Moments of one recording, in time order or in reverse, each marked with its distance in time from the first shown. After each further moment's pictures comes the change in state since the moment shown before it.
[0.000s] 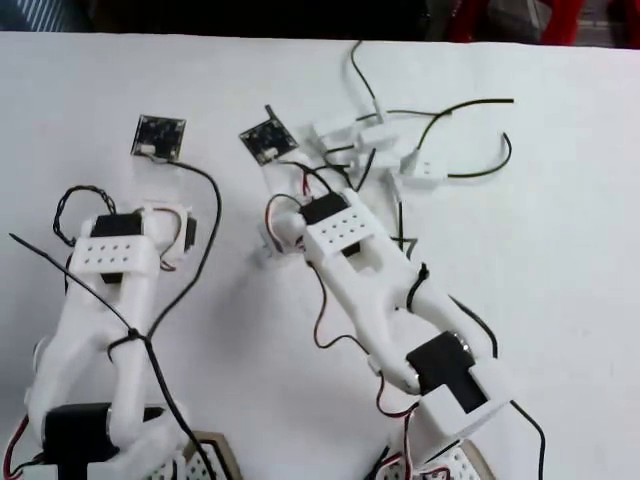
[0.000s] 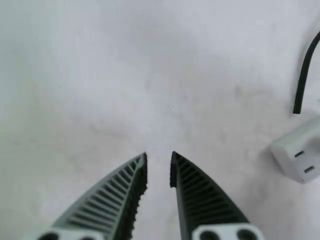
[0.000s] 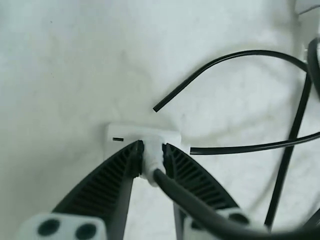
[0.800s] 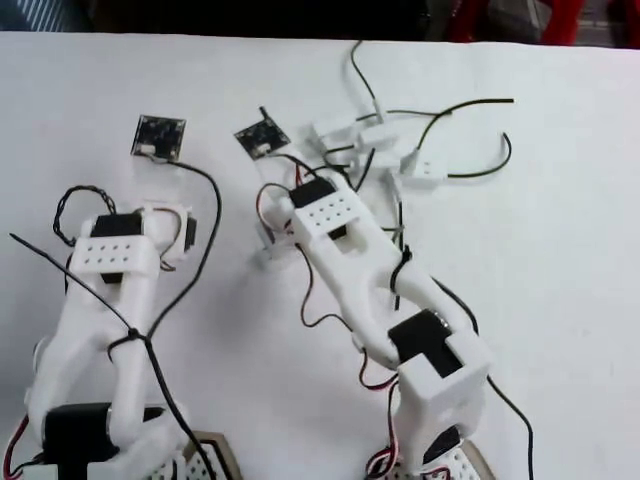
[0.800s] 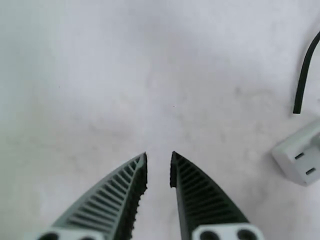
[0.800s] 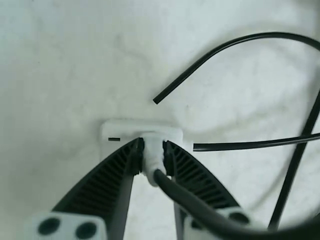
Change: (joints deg) left arm 0.0 0.0 0.0 0.0 0.0; right arm 0.0 10.5 -9.5 8.7 0.0
